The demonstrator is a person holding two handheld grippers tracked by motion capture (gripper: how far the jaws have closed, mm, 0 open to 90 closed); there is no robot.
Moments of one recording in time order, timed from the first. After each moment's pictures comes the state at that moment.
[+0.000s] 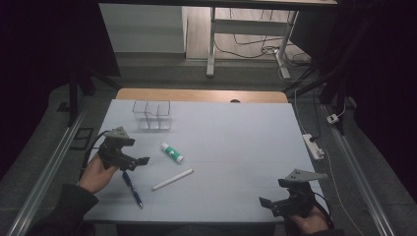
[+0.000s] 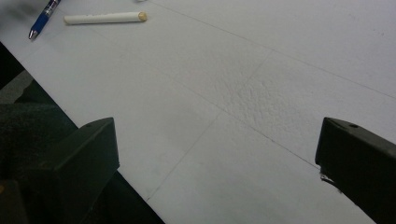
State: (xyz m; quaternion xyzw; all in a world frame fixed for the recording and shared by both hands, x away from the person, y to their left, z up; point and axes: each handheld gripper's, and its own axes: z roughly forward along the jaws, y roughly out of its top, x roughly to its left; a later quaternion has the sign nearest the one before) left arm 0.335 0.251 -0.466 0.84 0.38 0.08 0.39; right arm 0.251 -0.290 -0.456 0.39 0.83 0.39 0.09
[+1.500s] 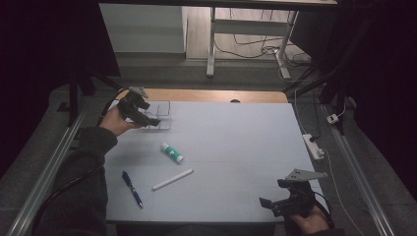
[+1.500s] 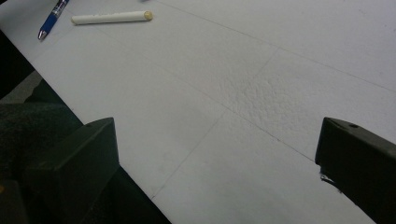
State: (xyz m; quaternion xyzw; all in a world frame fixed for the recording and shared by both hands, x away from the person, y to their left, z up) left arm 0.477 0.238 -0.430 0.90 0.30 0.08 0.32; right arm 0.253 -0.291 -0.456 0.39 0.83 0.39 0.07
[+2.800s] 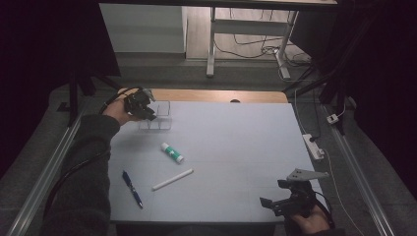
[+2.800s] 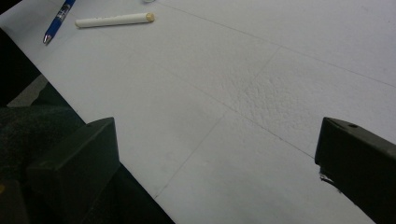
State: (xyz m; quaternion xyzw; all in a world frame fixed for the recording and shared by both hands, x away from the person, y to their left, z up) left arm 0.509 0.231 -0.446 0.95 0.23 0.10 0.18; right arm 0.253 -0.294 -0.457 0.39 0.83 0.40 0.06
